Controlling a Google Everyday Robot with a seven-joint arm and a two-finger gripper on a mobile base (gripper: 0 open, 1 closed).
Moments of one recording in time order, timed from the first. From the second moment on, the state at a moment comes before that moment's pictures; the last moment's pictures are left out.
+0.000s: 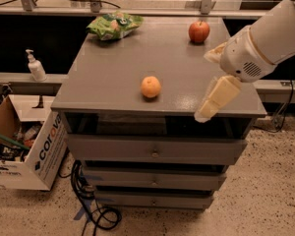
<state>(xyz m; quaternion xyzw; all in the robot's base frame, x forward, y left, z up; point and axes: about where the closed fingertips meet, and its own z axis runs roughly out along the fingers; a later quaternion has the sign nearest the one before) 0.509 -0.129 0.913 -0.59 0.75 0.12 0.28</state>
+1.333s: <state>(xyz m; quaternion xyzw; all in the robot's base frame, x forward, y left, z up) 0.588 -0.065 0.855 -0.56 0.68 0.23 0.40</state>
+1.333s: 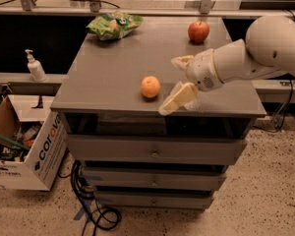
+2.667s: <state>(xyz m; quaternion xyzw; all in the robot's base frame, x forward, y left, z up) 0.600 -0.001 0.833 -0.57 0.64 0.30 0.42</state>
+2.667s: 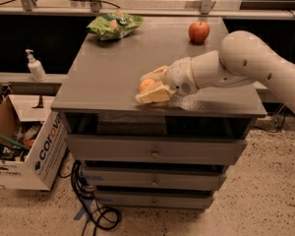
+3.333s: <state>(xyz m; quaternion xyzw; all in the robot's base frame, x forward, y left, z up) 0.606 -0.026 0.835 -0.54 0.65 0.30 0.44</state>
